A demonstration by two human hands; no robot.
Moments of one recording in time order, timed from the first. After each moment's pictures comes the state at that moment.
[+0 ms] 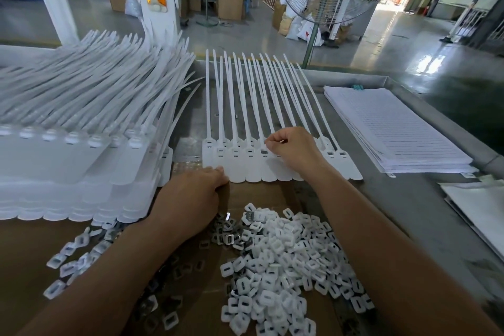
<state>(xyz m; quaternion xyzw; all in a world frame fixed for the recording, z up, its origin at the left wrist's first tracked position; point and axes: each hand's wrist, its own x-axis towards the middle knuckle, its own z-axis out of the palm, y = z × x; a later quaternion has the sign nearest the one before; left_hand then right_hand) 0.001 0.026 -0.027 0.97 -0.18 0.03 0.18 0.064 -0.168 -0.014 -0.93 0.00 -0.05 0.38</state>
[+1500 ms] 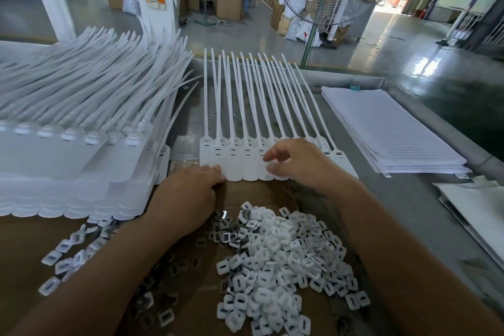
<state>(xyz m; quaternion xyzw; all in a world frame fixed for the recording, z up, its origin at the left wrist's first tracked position) 0.002 0.025 -0.028 0.97 -0.18 0.03 0.18 0.029 -0.179 0.005 -0.95 -0.08 0.07 0.30</state>
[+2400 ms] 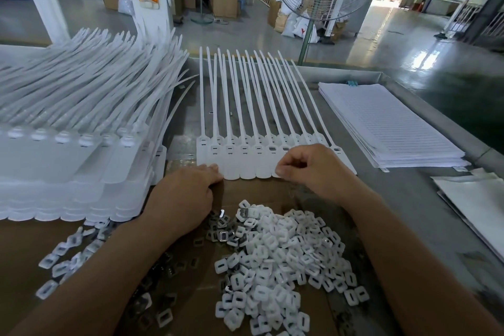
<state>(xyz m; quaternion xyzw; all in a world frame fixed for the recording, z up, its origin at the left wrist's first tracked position) 0.003 0.024 -0.027 0.97 -0.18 0.02 0.18 0.001 -0.196 0.005 -0.93 -0.09 0.01 0.36</state>
